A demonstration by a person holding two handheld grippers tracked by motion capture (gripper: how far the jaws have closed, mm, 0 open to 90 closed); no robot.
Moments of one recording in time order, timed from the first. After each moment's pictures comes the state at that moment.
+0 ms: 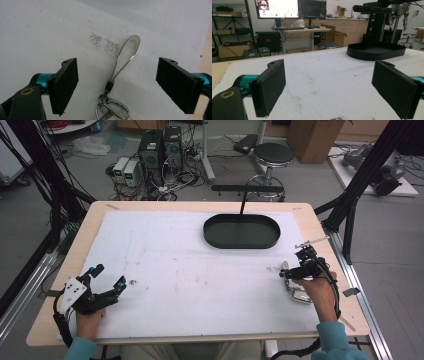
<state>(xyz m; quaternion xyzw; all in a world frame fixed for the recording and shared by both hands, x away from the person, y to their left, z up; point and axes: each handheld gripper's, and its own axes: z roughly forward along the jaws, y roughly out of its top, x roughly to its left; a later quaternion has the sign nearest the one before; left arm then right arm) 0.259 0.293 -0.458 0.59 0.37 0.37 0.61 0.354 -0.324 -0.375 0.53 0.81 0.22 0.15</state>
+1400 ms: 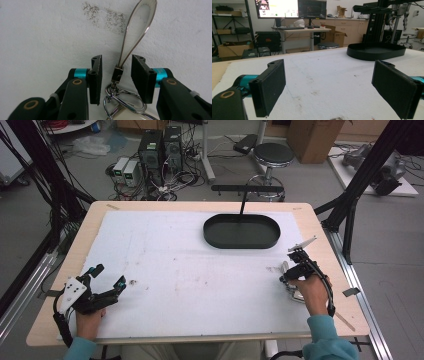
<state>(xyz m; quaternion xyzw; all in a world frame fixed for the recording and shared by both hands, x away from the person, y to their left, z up) 0.259 0.293 -0.458 0.59 0.37 0.37 0.61 0.372 -0.316 -0.402 0.59 0.79 0.14 0.05</state>
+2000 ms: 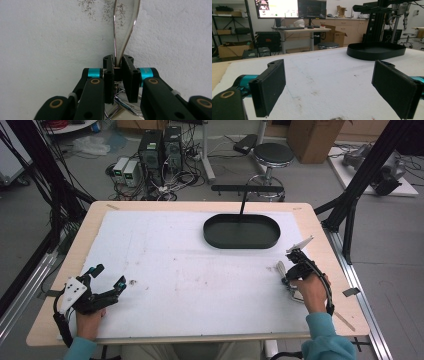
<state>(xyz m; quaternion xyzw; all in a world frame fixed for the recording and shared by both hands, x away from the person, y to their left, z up) 0.260 0.293 -0.458 0.59 0.37 0.37 0.61 0.379 -0.316 -0.409 0.60 0.79 0.11 0.02</state>
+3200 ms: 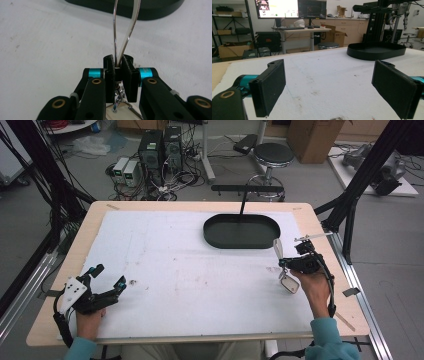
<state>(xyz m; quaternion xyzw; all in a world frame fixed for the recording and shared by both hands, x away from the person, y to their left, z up) 0.259 0.293 -0.458 0.59 0.37 0.37 0.61 0.359 -0.315 -0.363 0.52 0.79 0.32 0.11</state>
